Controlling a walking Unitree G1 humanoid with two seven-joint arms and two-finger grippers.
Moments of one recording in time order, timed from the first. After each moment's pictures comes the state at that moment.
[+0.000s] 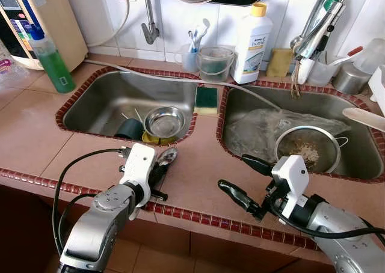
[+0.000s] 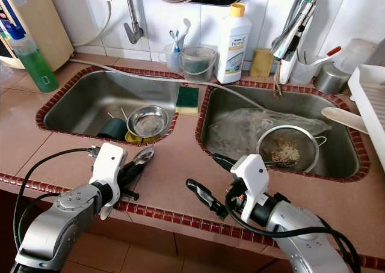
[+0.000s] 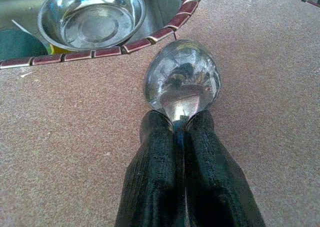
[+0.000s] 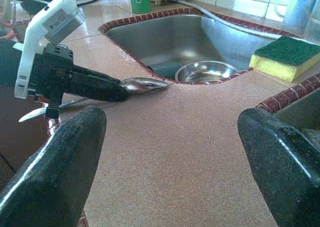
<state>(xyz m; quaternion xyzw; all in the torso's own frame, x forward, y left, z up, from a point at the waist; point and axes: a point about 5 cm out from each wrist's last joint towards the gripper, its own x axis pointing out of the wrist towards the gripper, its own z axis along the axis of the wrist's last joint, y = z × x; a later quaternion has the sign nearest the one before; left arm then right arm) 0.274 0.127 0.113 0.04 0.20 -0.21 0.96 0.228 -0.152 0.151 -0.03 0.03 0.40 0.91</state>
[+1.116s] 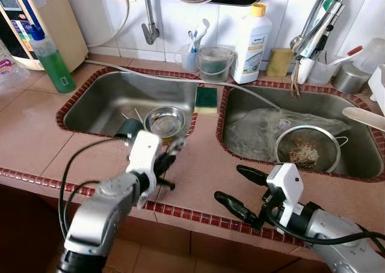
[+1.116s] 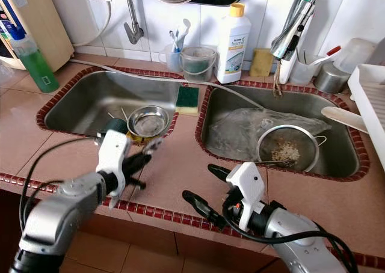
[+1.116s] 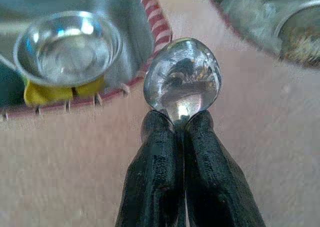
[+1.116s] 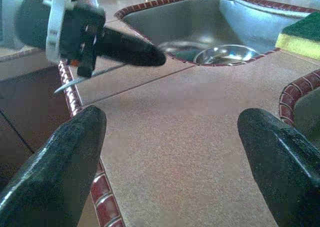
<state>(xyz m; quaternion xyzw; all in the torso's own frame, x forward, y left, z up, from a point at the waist) 0.290 0.117 0.141 0.01 0.17 -0.25 0.95 0.219 -0.148 0.141 -0.02 0.06 0.43 0.90</state>
